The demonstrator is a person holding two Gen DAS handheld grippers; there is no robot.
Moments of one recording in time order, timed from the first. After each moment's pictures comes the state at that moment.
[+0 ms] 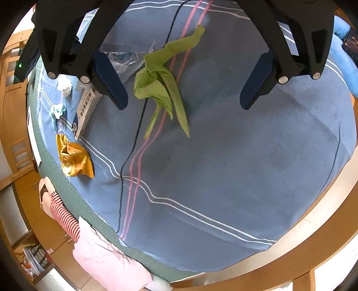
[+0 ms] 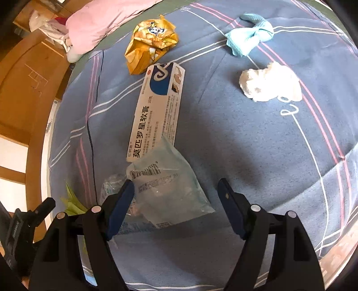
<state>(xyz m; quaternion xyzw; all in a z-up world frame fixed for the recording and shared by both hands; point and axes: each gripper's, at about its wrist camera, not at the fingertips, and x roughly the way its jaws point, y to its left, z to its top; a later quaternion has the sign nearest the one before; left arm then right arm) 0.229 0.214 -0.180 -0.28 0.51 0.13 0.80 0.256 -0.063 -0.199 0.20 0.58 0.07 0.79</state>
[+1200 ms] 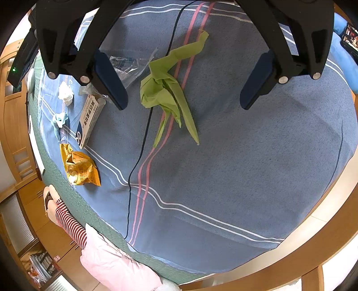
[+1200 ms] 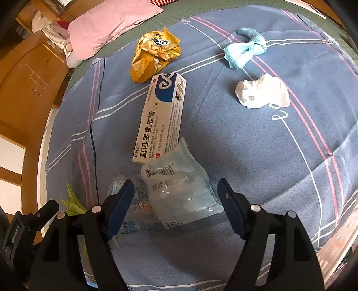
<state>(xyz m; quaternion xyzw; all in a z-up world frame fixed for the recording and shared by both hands) 0.227 0.207 -0.180 -0.27 0.51 0.11 0.81 0.243 -0.050 -0.187 0.19 0.55 0.04 0.81</state>
